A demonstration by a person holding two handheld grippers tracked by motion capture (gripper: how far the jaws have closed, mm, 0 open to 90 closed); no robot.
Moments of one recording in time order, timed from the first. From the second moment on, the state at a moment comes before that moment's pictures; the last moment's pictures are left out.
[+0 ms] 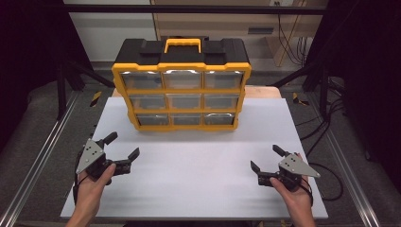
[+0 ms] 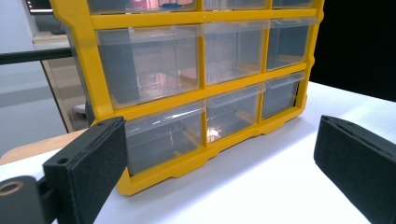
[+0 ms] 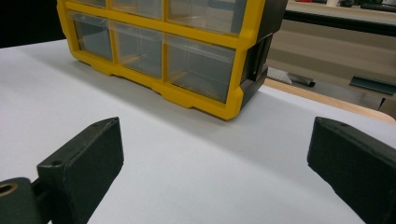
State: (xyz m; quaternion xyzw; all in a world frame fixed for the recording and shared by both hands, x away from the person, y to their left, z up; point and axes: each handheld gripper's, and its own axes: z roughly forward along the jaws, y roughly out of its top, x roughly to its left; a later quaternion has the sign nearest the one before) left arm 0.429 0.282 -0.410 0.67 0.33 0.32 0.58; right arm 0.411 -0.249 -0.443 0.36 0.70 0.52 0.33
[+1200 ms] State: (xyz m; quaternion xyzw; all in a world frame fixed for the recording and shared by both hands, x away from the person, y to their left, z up) left arm 0.421 0.295 -0.430 0.68 0.32 0.32 0.57; right arm 0.410 -0.252 -0.444 0.36 0.70 0.52 0.34
